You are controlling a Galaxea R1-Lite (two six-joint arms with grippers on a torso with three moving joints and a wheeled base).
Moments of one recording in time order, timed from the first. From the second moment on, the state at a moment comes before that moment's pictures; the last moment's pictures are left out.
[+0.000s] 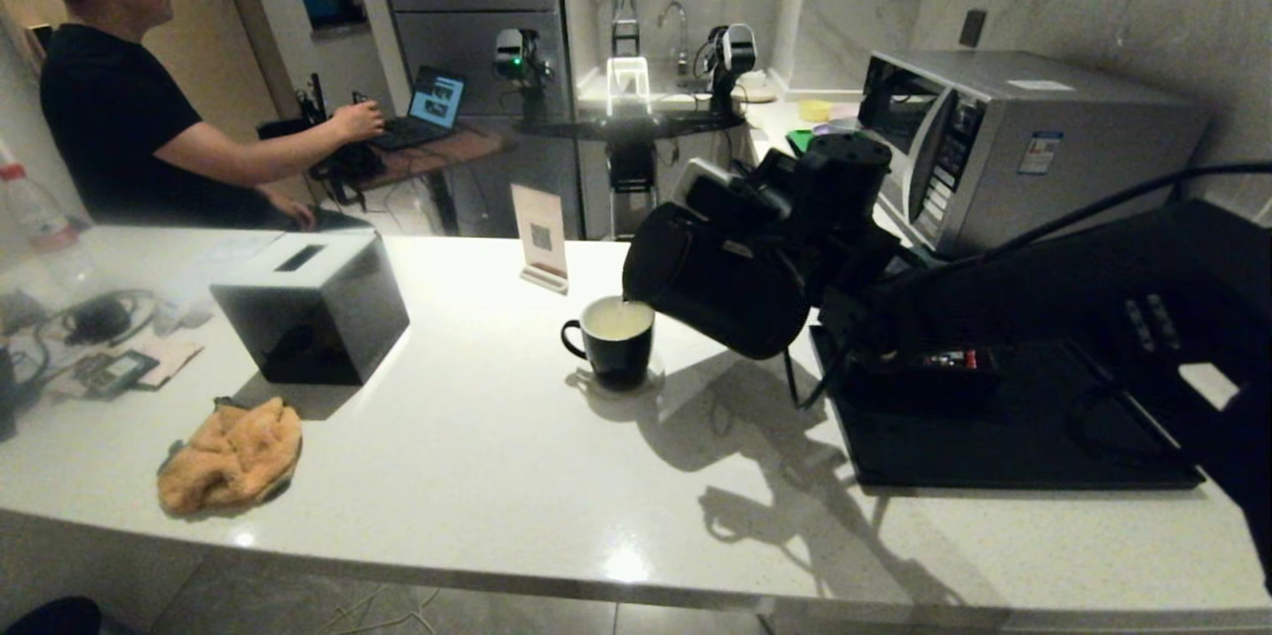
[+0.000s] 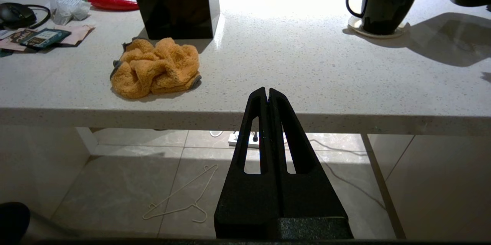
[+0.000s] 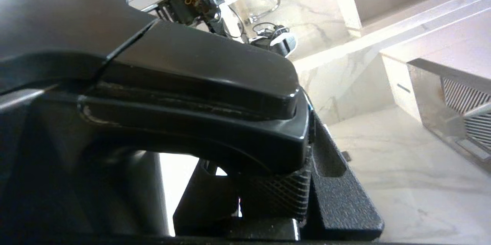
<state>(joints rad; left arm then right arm) 0.00 0.00 0.00 0.01 -0.01 0.02 0.53 2.24 -1.59 -0.85 -0.25 -1.15</state>
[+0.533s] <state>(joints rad) 0.00 0.00 0.00 0.01 -0.01 0.02 0.53 2.24 -1.59 -0.85 -0.22 -1.18</state>
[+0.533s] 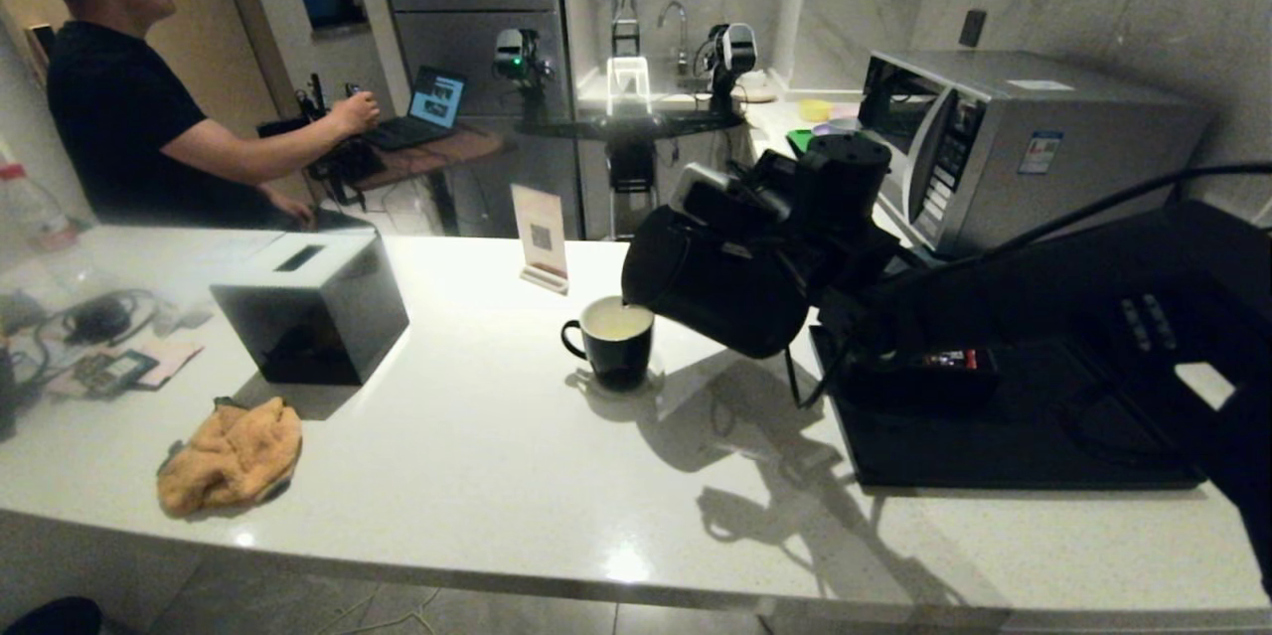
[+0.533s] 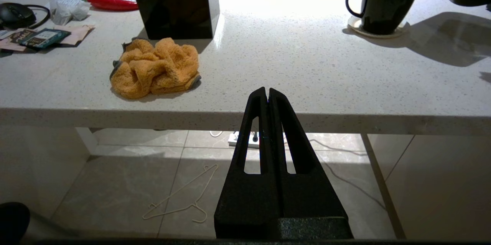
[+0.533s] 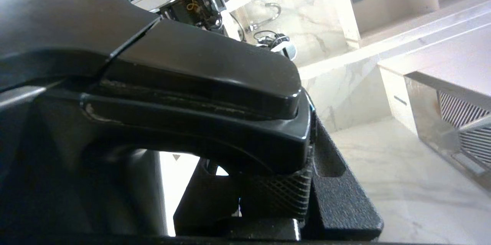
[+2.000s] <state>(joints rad) 0.00 0.00 0.00 0.01 -0.01 0.02 0.52 2.25 -1.59 -0.85 -0.18 -1.22</state>
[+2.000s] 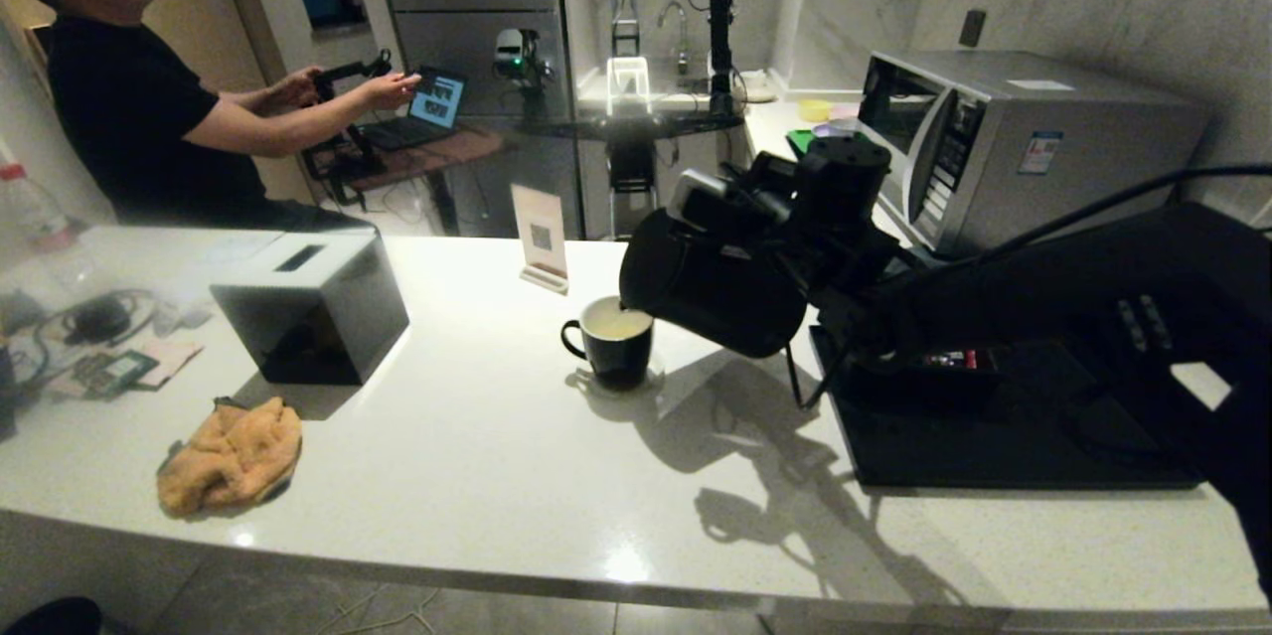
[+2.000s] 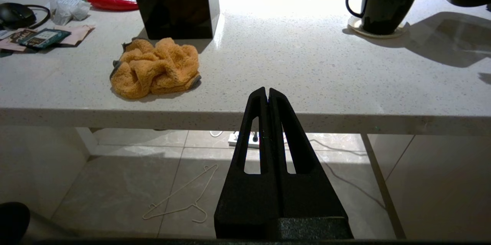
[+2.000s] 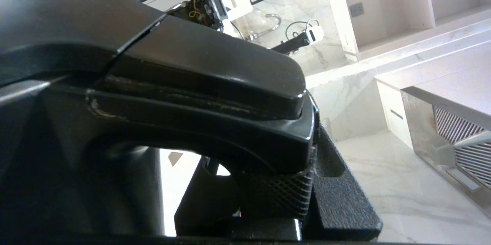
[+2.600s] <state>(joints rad) 0.00 0.00 0.00 0.01 -0.01 0.02 0.52 2.25 -1.58 -0.85 -0.17 -1.22</state>
